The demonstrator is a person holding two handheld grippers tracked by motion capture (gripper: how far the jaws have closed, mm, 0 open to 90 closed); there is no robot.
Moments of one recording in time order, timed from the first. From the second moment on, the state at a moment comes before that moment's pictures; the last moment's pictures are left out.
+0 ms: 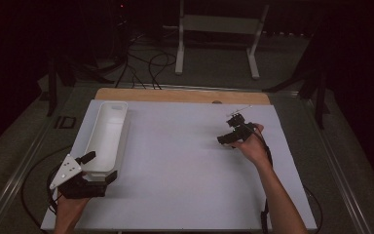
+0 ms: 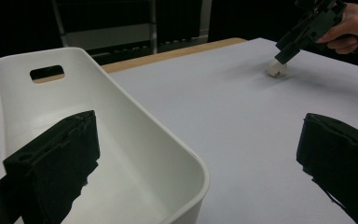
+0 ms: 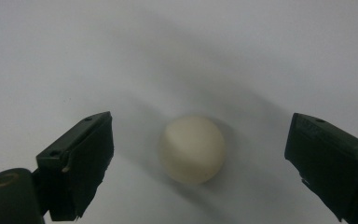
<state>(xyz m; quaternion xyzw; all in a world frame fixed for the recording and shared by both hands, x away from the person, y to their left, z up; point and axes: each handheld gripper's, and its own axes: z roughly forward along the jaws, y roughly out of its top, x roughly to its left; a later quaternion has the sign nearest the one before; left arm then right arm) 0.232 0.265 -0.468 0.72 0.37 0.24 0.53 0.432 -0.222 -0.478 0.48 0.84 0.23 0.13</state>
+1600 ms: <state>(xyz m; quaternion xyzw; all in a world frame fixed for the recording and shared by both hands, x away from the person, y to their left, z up) 0.231 0.266 -0.467 0.72 0.37 0.25 0.53 0.433 -0.214 -0.492 0.48 0.86 0.16 0.12</state>
